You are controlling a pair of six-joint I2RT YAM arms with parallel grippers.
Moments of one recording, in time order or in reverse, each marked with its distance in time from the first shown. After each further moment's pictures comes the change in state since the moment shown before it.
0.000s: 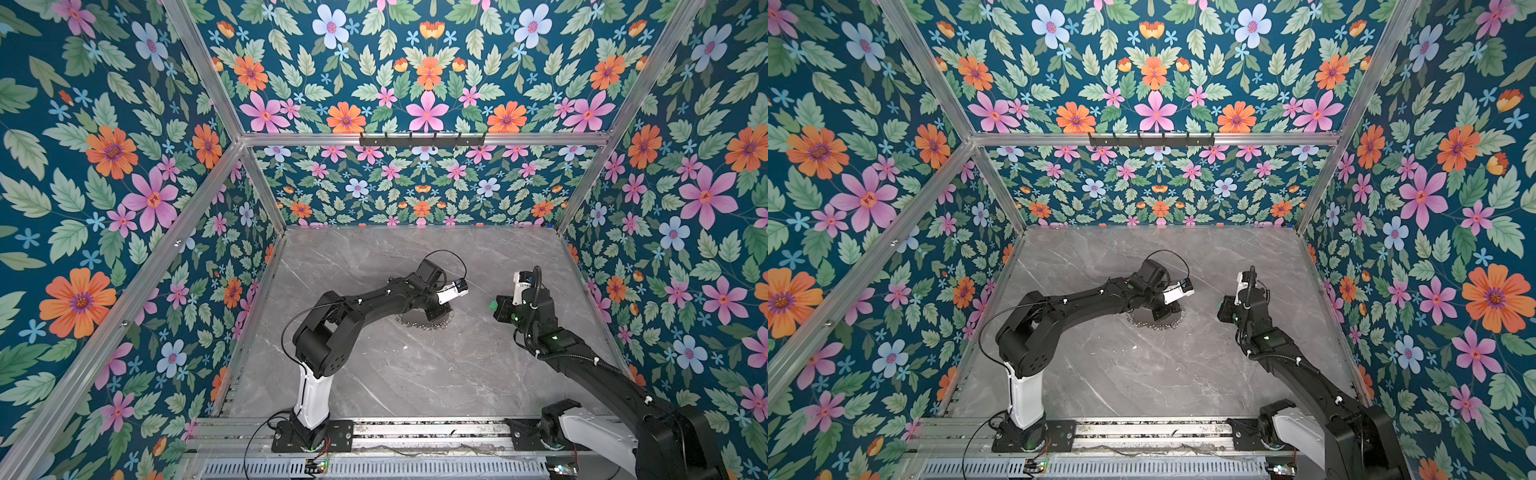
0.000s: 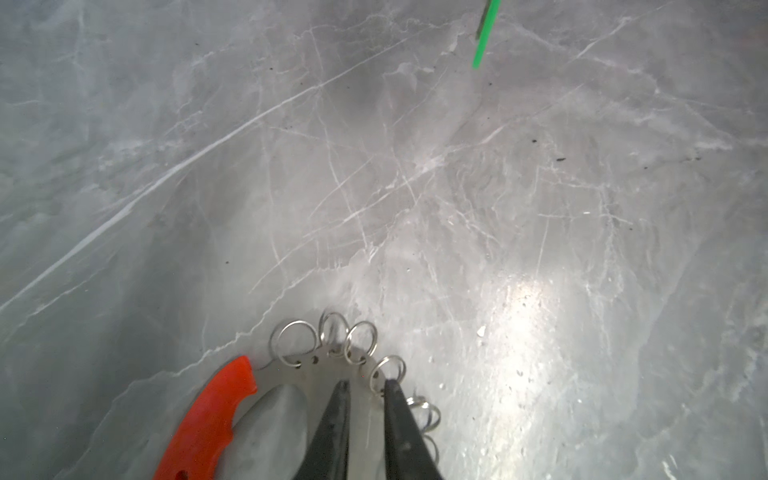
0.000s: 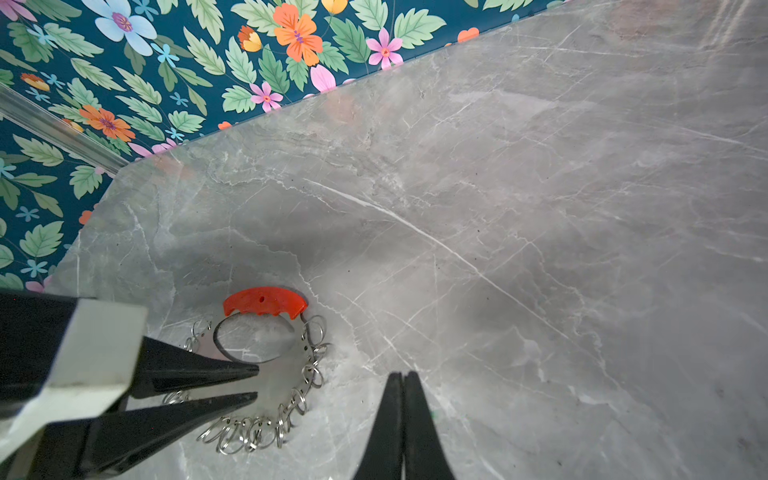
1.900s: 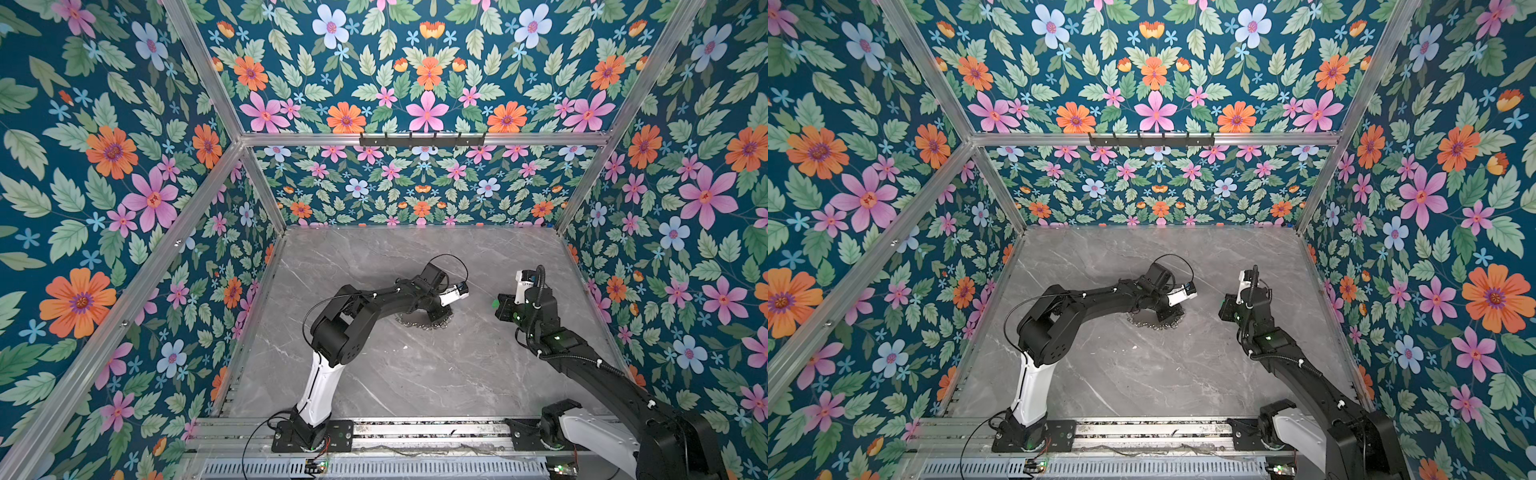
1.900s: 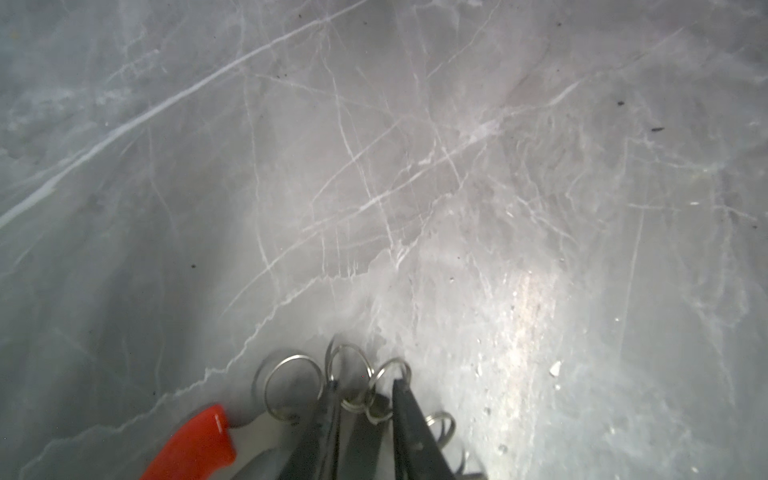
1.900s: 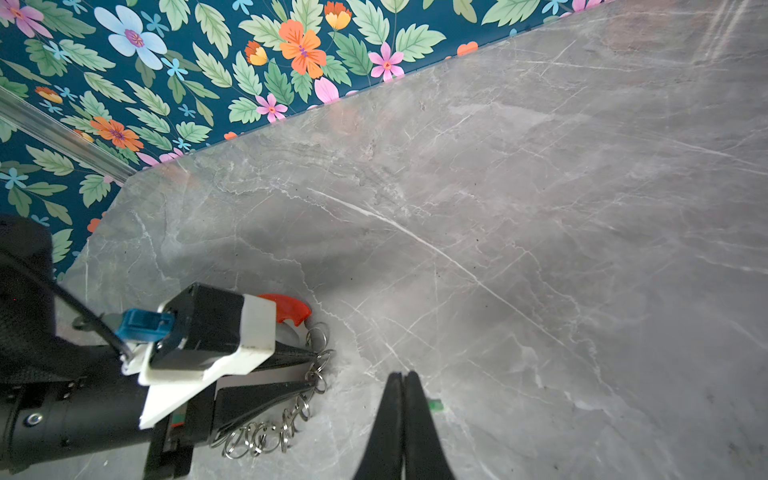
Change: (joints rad) left arm 0.008 0.133 0.052 0.039 -0.017 -0.005; right arm -0.012 -0.021 0.007 -0.007 -0.008 -0.003
